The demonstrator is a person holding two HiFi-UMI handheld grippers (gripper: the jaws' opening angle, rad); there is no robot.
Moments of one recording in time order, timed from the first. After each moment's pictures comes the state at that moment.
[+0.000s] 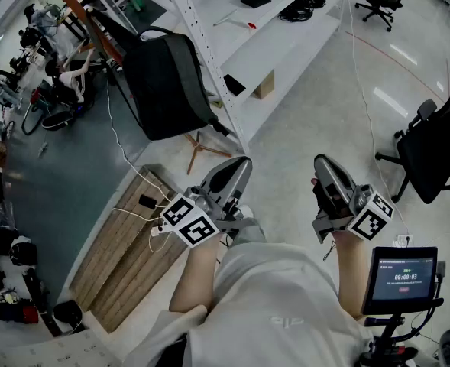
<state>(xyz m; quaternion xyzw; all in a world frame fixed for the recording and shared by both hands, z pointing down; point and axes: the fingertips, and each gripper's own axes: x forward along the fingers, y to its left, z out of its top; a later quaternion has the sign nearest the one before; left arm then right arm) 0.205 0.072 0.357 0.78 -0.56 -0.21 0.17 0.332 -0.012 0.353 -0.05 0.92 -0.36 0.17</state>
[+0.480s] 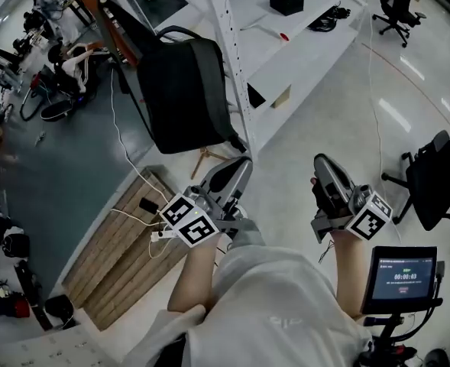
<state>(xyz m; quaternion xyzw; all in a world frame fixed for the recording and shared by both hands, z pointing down) 0.077 0.035 0.369 0.77 -0.58 -0.23 0.17 0.197 -0.059 0.361 -0.03 0.92 -0.36 0.15</state>
